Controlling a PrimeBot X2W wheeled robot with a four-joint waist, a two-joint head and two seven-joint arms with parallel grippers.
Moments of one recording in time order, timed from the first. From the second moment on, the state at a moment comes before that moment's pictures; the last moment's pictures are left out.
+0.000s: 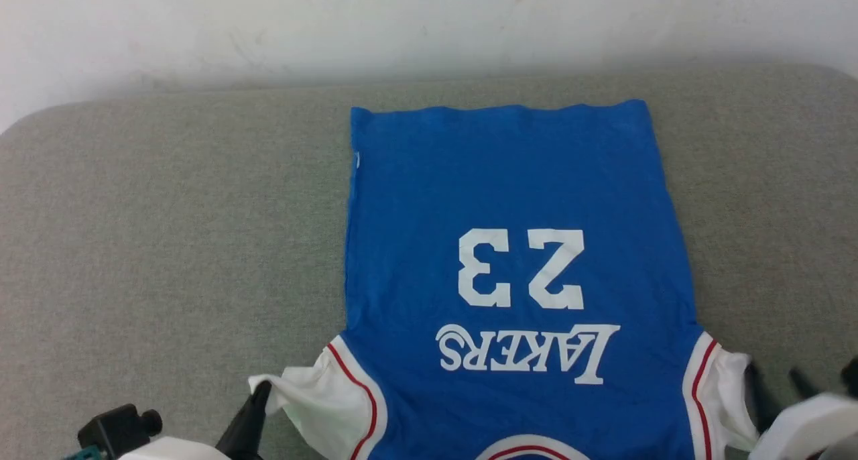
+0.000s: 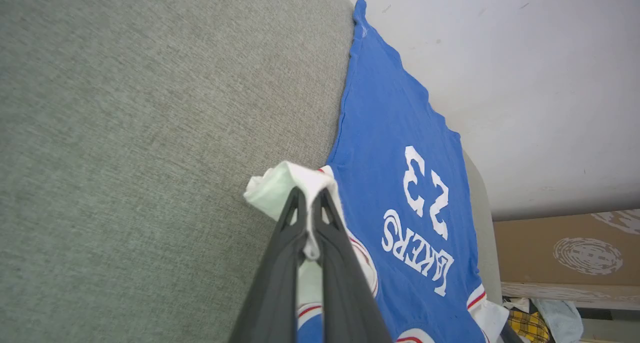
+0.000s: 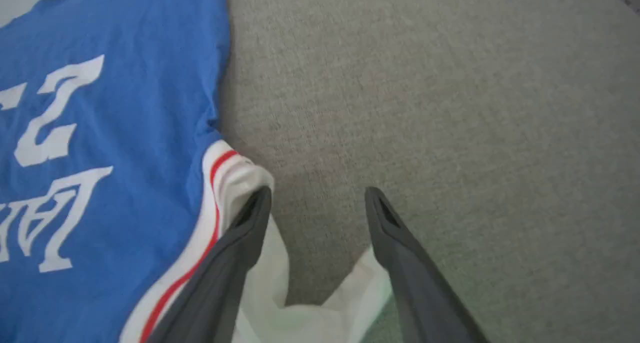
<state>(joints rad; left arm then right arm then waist) 0.30 0.12 0.00 -0.30 -0.88 0.16 0.33 0.11 -0.05 -0.30 0.15 0.25 0.13 0.24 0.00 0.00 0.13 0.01</state>
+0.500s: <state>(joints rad) 0.21 0.10 -0.02 -0.35 -0.86 0.13 0.27 -0.49 -0.26 -0.20 -0.25 0.27 0.13 0.76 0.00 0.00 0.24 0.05</state>
